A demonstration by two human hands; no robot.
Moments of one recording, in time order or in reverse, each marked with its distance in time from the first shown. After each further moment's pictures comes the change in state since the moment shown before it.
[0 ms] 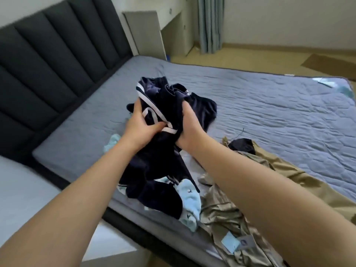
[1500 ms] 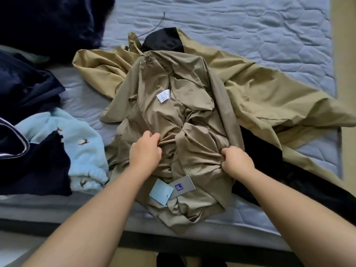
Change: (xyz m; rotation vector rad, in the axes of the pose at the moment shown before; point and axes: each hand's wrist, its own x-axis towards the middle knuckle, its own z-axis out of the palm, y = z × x) left_hand -0.141 -0.290 0.427 0.857 -0.611 -0.028; right_hand -0.091 0.164 -0.598 -1.811 0.640 0.474
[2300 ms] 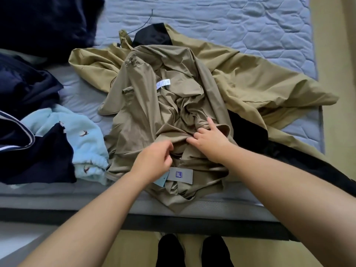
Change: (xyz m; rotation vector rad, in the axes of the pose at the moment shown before) left_hand -0.069 0.018 -0.003 -0.155 -0.110 0.290; right_hand -0.025 -0.036 -0.022 -0.699 -0.035 -0.588
